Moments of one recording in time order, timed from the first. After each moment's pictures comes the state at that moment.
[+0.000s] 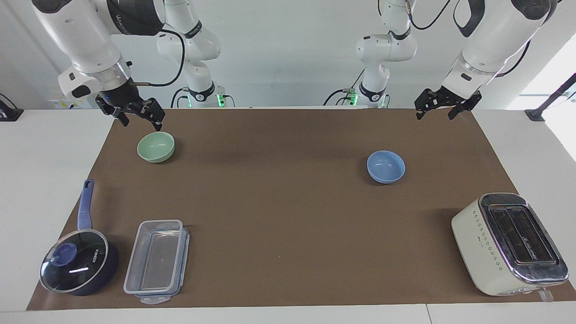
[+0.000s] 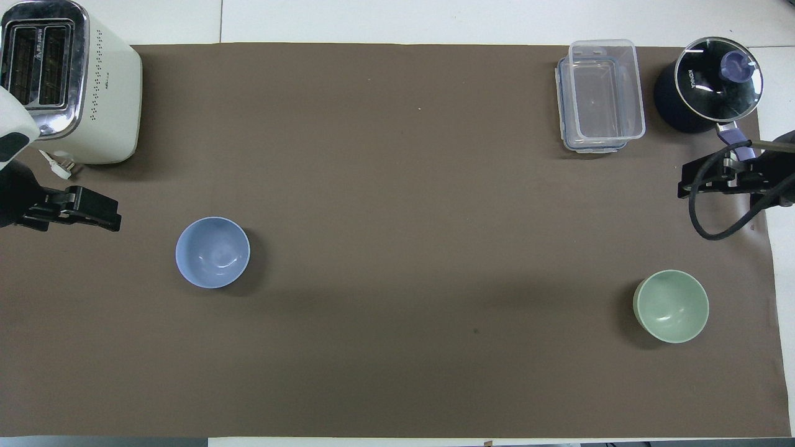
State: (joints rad) left arm -0.06 -0.04 -0.05 -1.62 -0.01 1.46 -0.03; right arm 0.00 -0.01 -0.01 -1.61 0.00 1.55 0.19
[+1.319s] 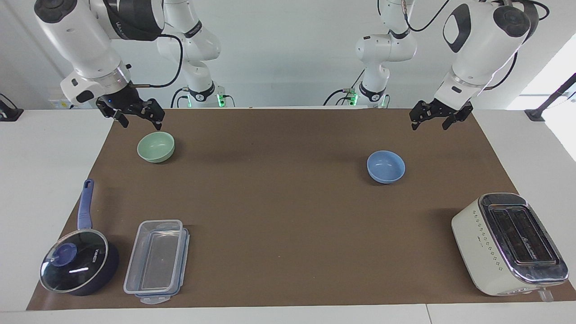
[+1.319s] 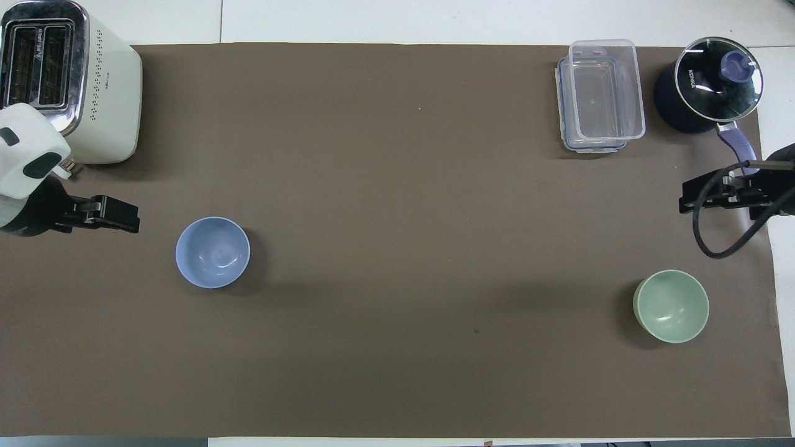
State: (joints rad) left arm -0.06 -0.11 -0.05 -1.86 -0.01 1.68 -0.02; right arm -0.04 -0.04 -0.01 -1.71 0.00 1.59 0.05
